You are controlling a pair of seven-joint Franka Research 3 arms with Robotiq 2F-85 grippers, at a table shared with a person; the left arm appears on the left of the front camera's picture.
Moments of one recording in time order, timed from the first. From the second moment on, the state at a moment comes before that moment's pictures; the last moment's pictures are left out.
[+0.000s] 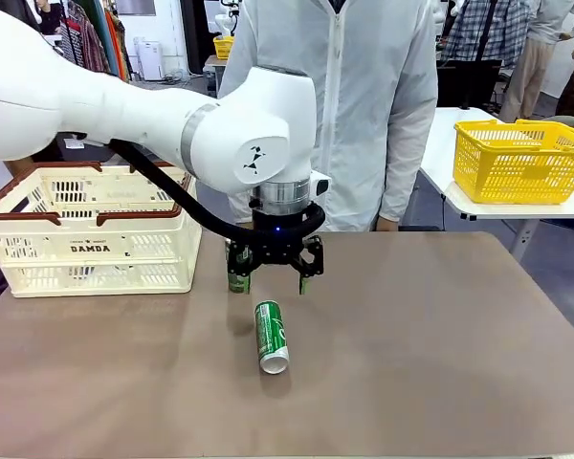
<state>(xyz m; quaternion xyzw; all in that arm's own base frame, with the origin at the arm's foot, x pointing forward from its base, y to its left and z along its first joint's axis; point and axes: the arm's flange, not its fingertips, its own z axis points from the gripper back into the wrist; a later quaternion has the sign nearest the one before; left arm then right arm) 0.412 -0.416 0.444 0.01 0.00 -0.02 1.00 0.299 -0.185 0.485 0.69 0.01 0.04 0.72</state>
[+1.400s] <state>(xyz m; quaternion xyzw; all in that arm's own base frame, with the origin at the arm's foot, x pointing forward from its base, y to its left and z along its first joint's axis) 0.429 -0.387 0.329 -0.04 -0.01 -0.01 1.00 0.299 -0.185 0.485 0.69 0.01 0.04 0.72</state>
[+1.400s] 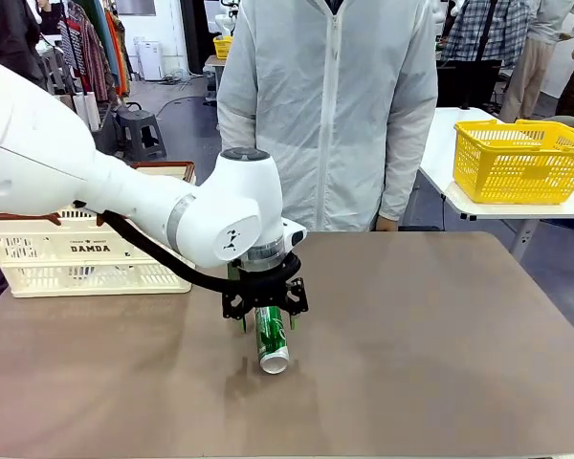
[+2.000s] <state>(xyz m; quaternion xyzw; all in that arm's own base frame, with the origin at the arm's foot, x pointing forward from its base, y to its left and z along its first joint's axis) 0.447 -0.392 0.303 -0.05 0.02 0.00 1.00 0.299 -0.185 0.485 0.69 0.01 0.04 0.72</state>
